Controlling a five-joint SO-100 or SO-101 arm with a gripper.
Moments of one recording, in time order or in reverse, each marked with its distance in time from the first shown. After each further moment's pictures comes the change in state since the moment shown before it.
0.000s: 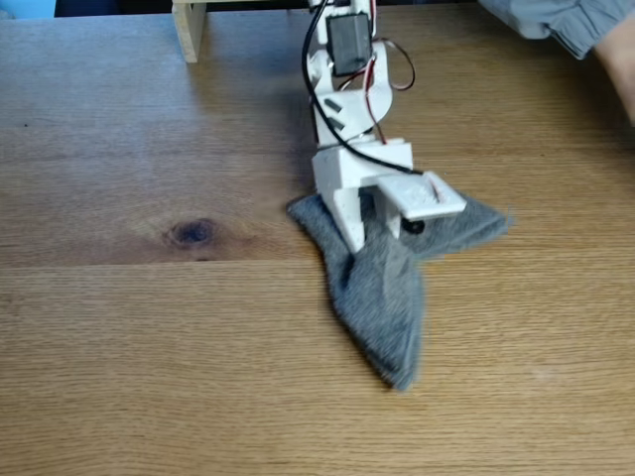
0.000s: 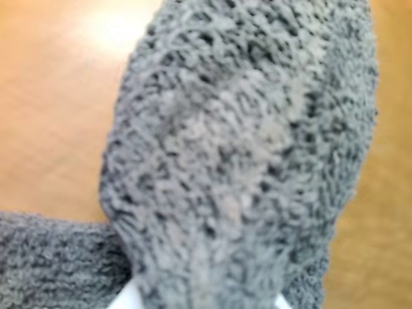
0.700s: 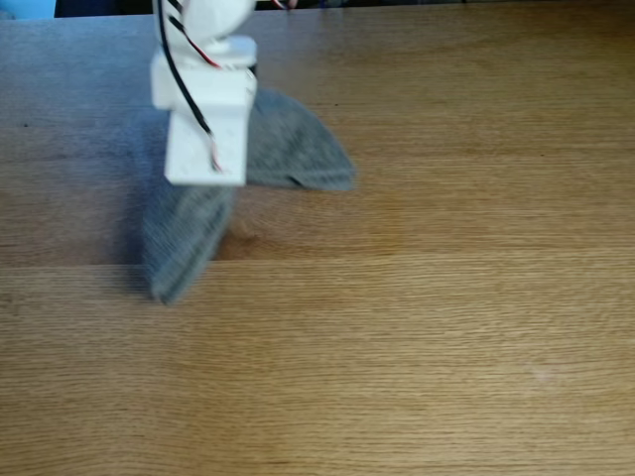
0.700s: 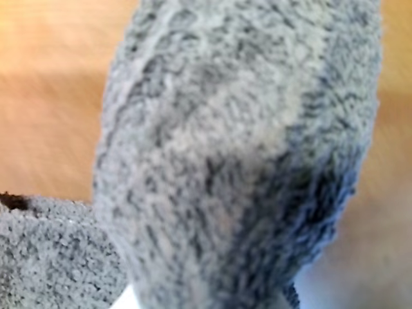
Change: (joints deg) arm 22.6 36.7 0.2 65.5 1.4
